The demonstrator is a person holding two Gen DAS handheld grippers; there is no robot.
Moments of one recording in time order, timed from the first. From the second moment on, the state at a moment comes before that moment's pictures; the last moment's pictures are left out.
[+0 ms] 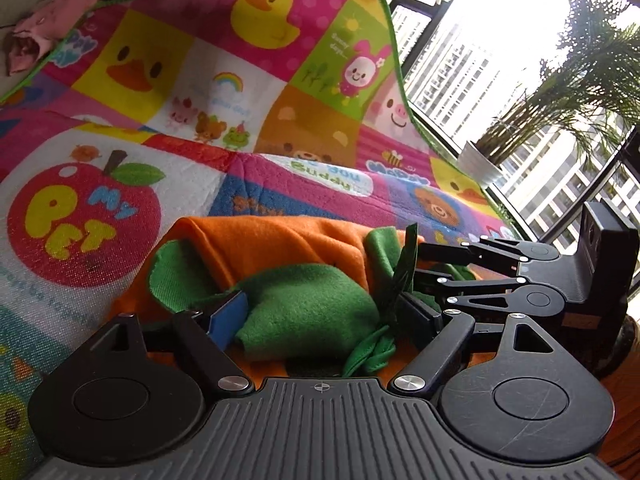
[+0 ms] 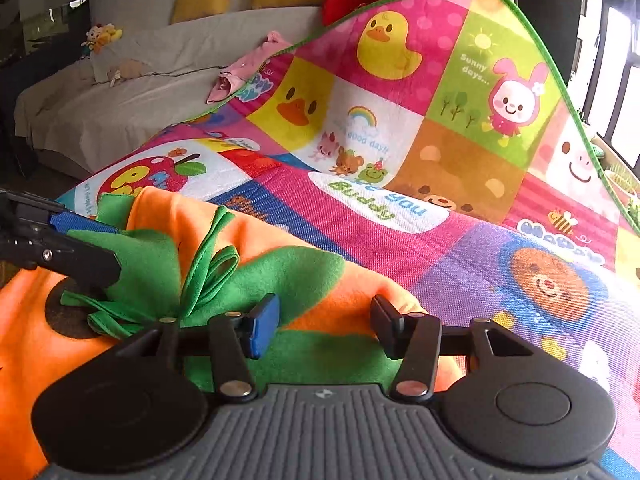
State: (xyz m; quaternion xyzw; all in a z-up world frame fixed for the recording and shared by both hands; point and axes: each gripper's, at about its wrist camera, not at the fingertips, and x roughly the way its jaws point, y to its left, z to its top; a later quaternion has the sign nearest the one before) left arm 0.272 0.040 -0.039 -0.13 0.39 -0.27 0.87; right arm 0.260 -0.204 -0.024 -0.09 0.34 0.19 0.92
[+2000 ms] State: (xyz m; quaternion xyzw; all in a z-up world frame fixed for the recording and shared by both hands) left arm 0.308 0.077 -0.044 -0.10 0.41 -0.22 0.88; right arm 0.288 -0.285 -0.014 0.16 0.38 0.18 0.89
